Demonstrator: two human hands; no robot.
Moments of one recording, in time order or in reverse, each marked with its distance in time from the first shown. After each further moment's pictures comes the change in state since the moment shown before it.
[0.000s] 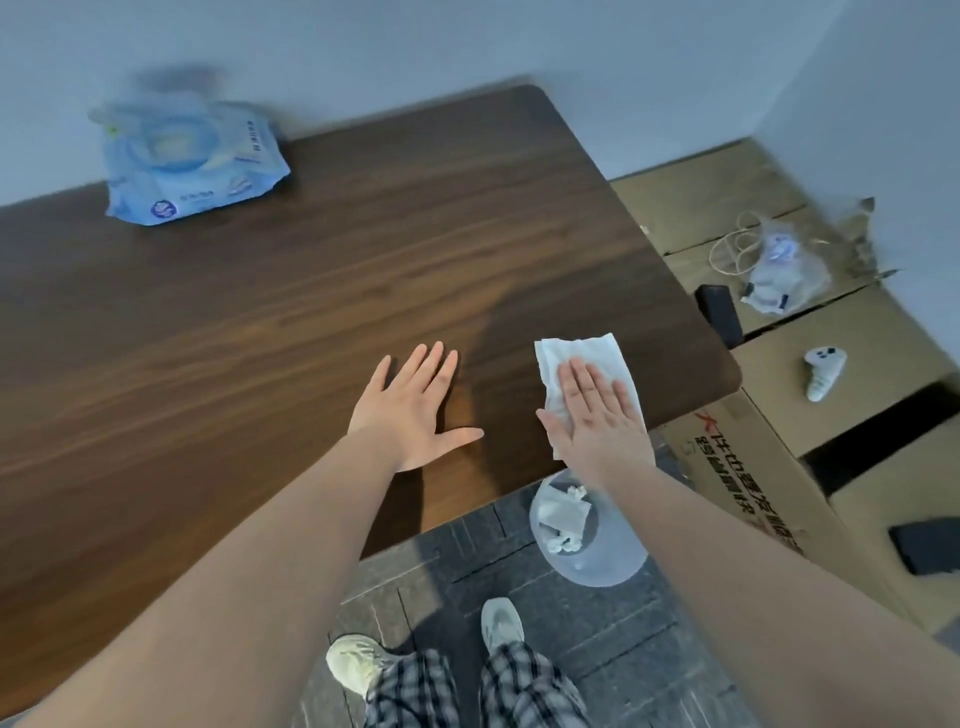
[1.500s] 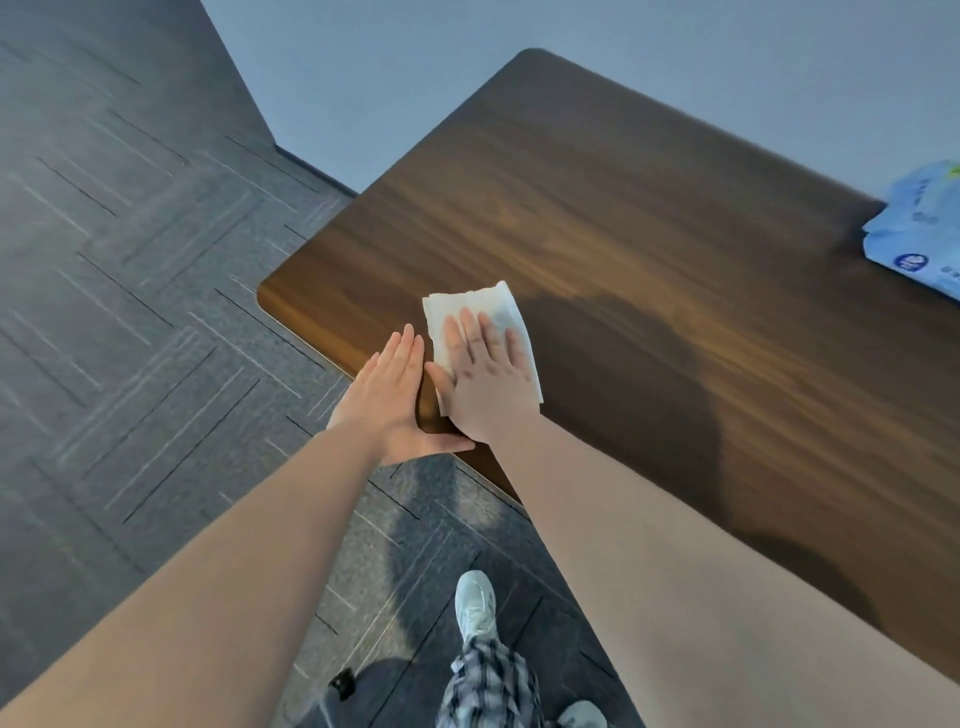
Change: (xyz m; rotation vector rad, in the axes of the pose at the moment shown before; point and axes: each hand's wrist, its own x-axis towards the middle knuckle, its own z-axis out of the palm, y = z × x) left_hand -0.402 -0.334 0.182 -0.552 0.126 -0.971; right_hand -0.086 -0.646 0.085 -0.212 -0.098 -1.131
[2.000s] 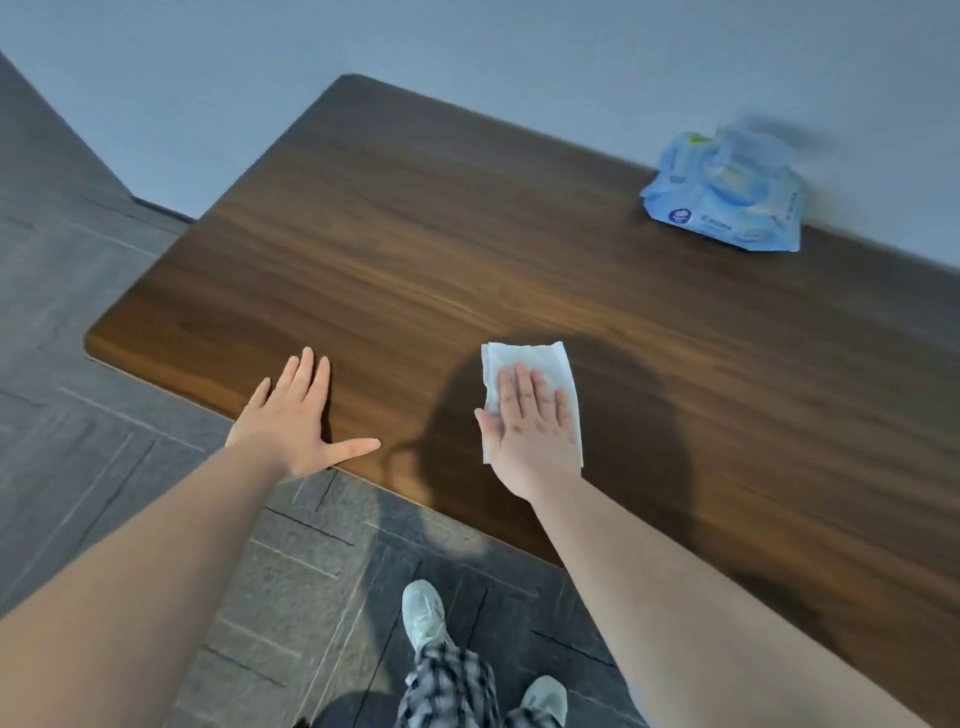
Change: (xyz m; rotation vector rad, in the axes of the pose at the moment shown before) left_hand -0.007 0.062 0.000 0.222 -0.082 -0.008; right_hand -0.154 0.140 0.002 0.092 -0.034 0.413
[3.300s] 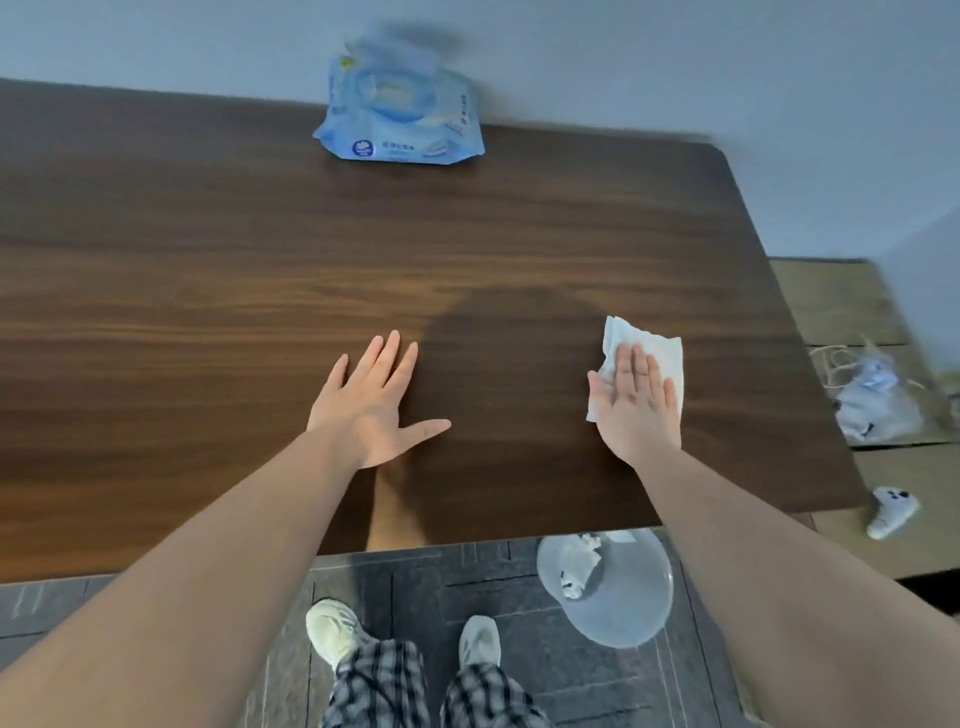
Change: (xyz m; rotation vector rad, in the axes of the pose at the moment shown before) left_hand 0.005 0.329 -0.005 0.103 0.033 0.600; right_hand -0.158 0.330 0.004 0.174 0.099 0.755
